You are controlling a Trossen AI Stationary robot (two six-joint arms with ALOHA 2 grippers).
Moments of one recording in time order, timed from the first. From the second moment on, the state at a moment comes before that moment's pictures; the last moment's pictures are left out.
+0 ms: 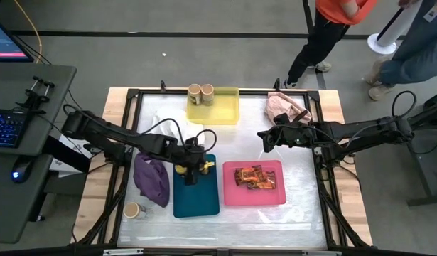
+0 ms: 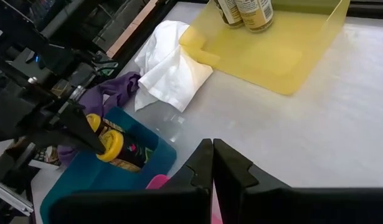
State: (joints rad) left arm -0.19 1.49 0.98 -0.41 -0.14 -0.18; right arm 0.07 1.00 0.79 -0.39 0.39 0.89
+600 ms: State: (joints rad) left arm -0.16 1.43 0.98 -0.46 -0.14 -0.16; right arm 0.07 1.00 0.79 -0.39 0.40 0.89
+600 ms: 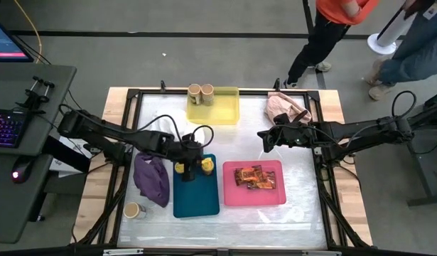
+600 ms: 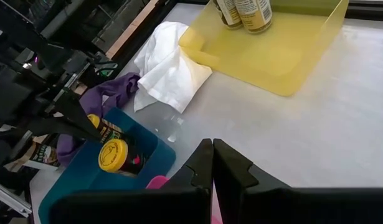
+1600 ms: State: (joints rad) left arm -0.27 1.18 0.98 -1.05 -0.02 -0.68; right arm 0.04 1.01 0.79 -0.37 0.37 0.84
